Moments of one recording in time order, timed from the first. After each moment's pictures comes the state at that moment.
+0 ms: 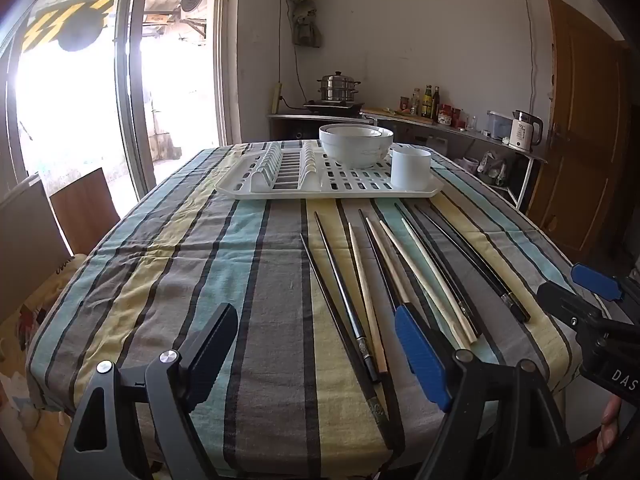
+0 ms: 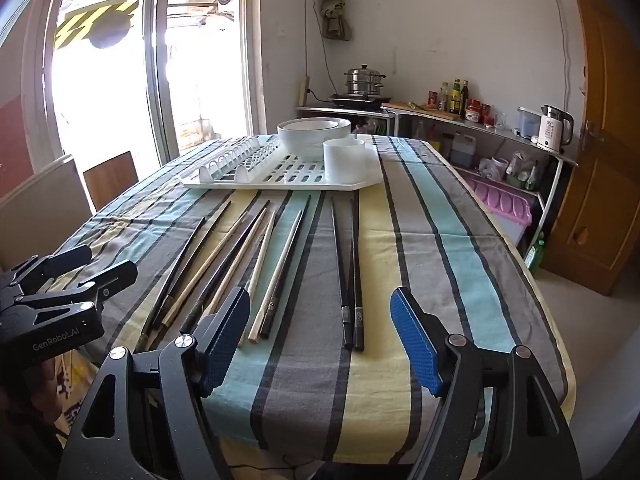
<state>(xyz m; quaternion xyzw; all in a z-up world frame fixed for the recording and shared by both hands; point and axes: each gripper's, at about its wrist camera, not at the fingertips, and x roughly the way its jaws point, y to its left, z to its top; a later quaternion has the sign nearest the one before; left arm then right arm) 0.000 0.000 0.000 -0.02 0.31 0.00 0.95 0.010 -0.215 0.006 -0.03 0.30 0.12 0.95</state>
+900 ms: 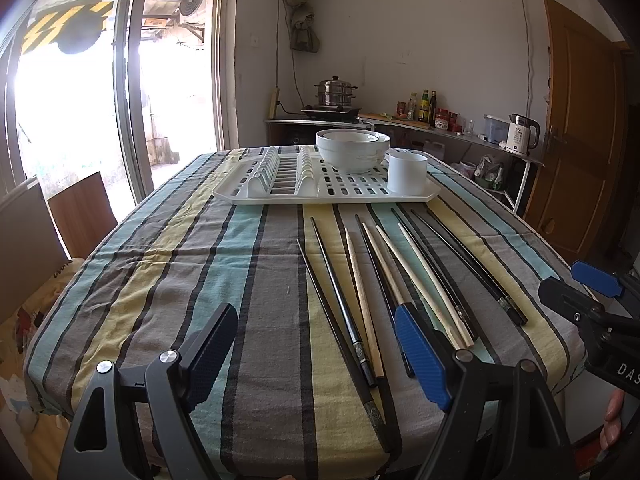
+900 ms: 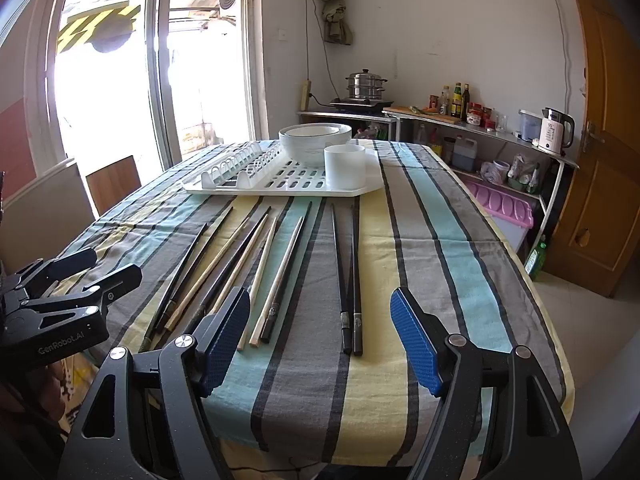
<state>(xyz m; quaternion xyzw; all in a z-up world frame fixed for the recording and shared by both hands) -0.001 -0.001 0.002 -0.01 0.30 0.00 0.95 0.008 -0.218 0.013 -0.02 0.29 0.12 0.95</state>
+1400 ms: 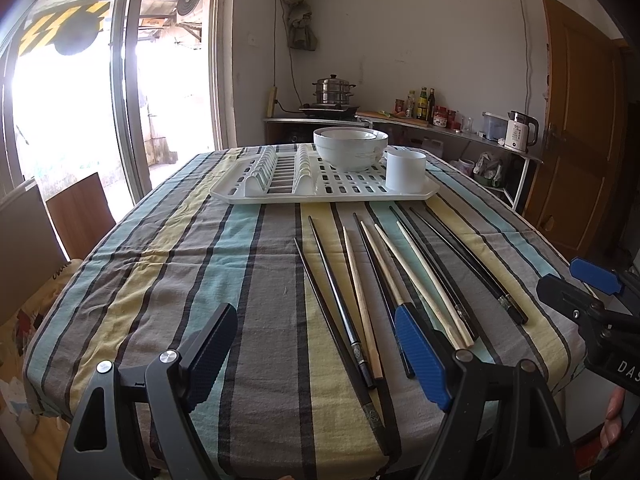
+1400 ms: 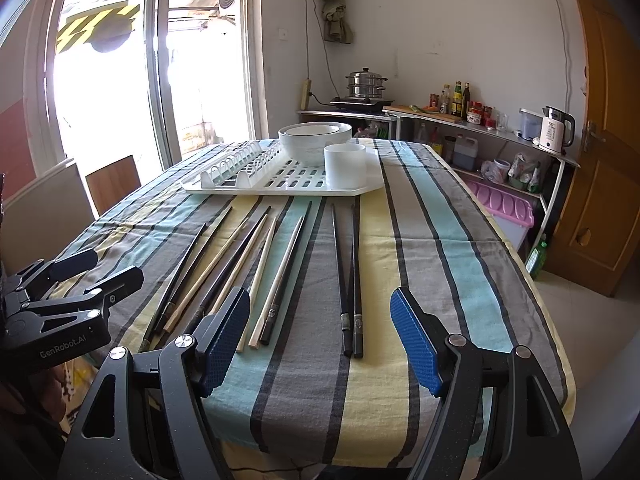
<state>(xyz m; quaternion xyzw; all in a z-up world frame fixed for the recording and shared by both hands) 0.001 -0.003 0.000 -0.01 0.30 0.00 0.95 0.009 -0.217 0.012 -0.02 0.29 0.12 0.95</state>
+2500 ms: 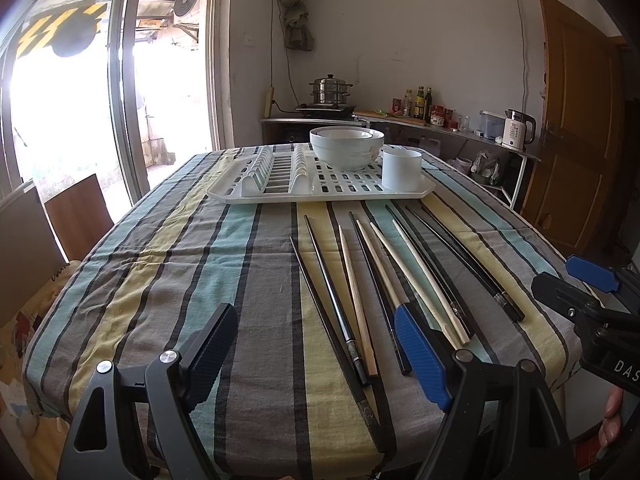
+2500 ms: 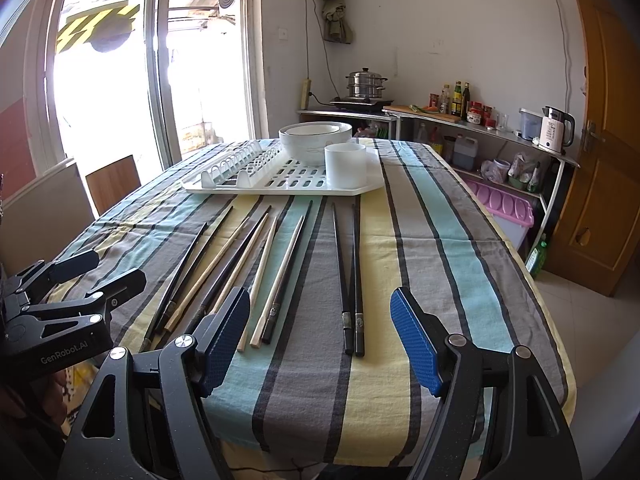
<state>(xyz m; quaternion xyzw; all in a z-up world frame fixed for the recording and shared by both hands) 0.000 -0.008 0.000 -0.01 0.30 0.00 0.95 0.010 -0.217 0.010 -0.02 0.29 0.12 0.95</state>
